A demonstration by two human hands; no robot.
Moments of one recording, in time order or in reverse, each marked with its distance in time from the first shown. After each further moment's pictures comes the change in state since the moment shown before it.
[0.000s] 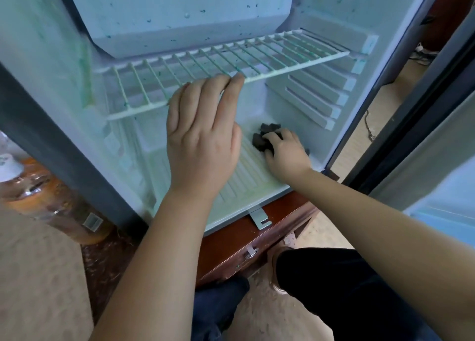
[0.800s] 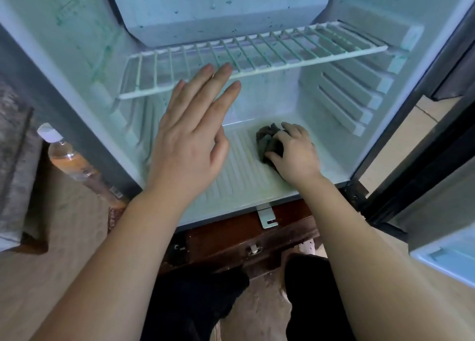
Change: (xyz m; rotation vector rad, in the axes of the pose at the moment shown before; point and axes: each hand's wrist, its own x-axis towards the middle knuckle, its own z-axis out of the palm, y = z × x) left_hand -0.012 -0.003 -0.033 -0.028 -0.277 0.032; right_hand -0.002 -0.018 -0.010 0.151 -0.071 -0.104
